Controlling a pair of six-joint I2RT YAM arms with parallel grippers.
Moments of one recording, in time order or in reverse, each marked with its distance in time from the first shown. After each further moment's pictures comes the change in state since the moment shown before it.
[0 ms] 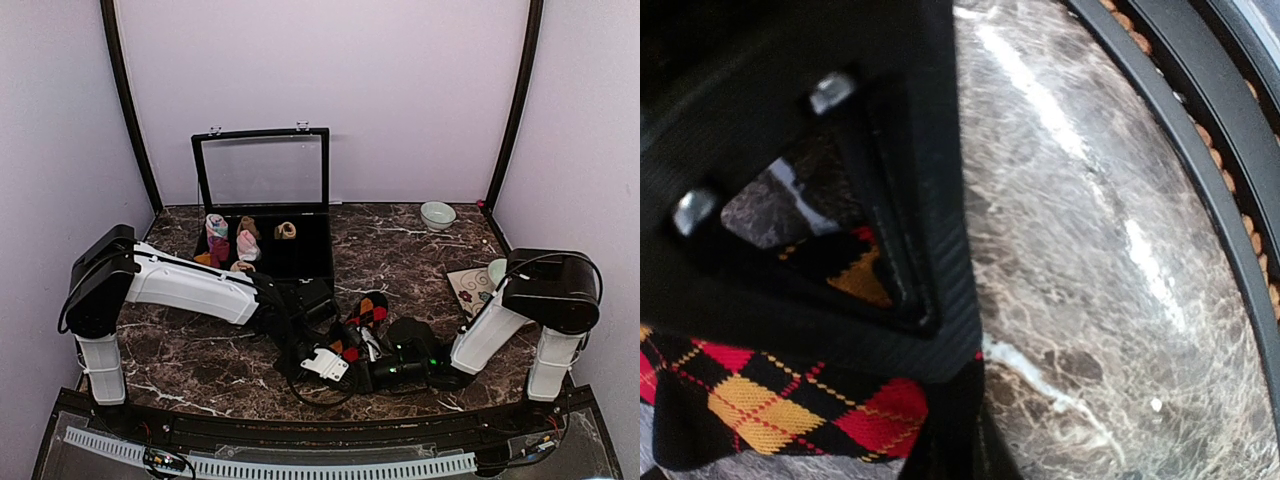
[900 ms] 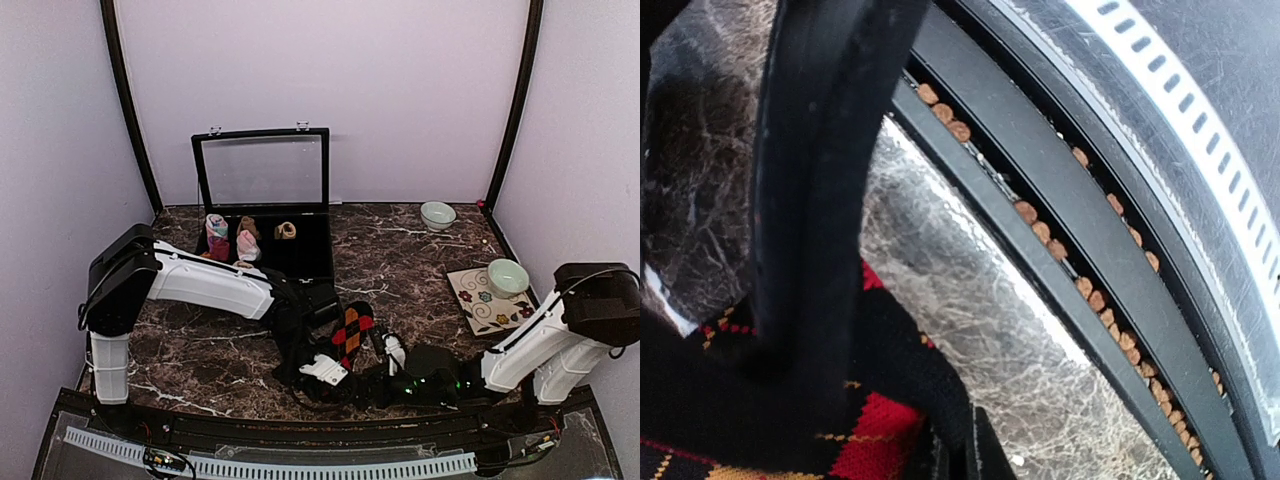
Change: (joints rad) left arm 0.034 0.102 0.098 -0.197 0.286 0.072; right arm 0.233 -0.271 -0.130 -0.096 0.532 -0.026
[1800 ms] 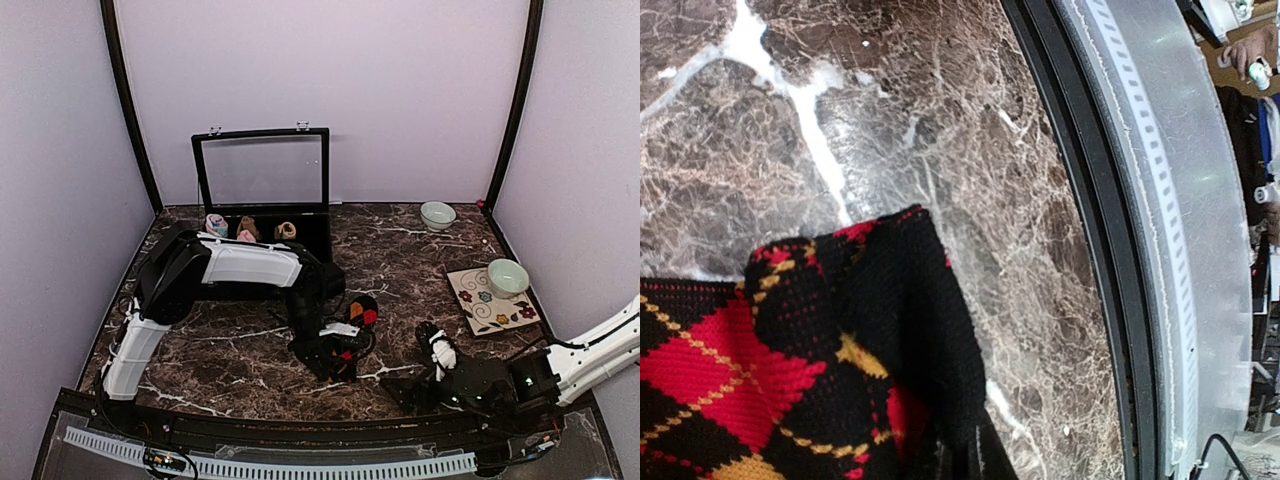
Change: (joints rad) left arm 0.143 0.304 0.404 -0.363 0.220 -0.186; right arm 0.194 -0.649 -0.067 -0.663 0.484 -0.139
